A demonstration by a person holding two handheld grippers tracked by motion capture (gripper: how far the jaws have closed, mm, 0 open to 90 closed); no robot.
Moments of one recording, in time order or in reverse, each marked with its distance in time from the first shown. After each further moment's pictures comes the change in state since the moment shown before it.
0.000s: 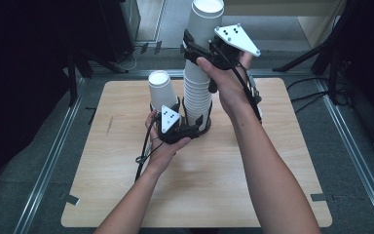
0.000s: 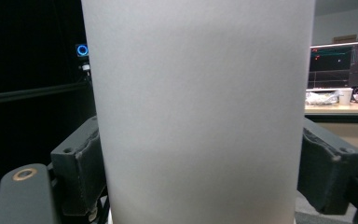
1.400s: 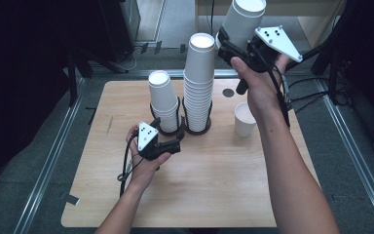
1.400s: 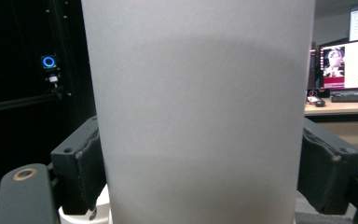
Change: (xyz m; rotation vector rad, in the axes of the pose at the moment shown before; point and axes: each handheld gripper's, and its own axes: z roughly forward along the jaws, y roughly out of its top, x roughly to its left) left arm 0.022 -0.024 -0.058 0.001 0.034 -0.047; right arm -0.053 0.015 -0.040 -0.035 -0.113 0.011
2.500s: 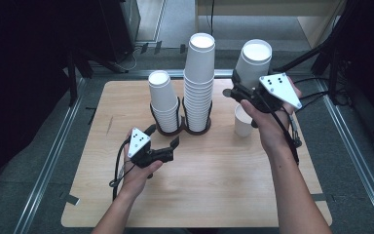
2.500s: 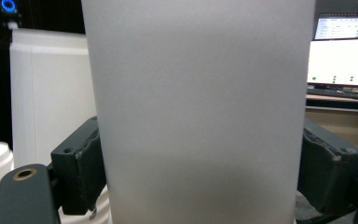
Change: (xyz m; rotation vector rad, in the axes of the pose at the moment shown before) left arm 0.006 -0.001 -0.024 0.030 -0.058 -0.011; right arm -0.024 -0.068 -0.054 0.069 -0.099 -0.162
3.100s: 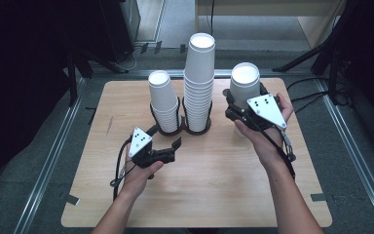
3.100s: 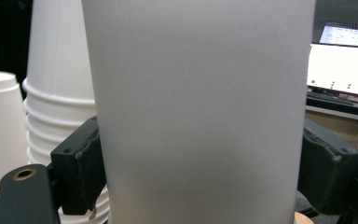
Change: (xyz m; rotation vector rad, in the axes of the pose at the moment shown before) left arm -0.004 0.003 0.000 0.015 -0.032 -0.010; right arm 0.010 -0.043 -0.016 0.041 0.012 -0.128
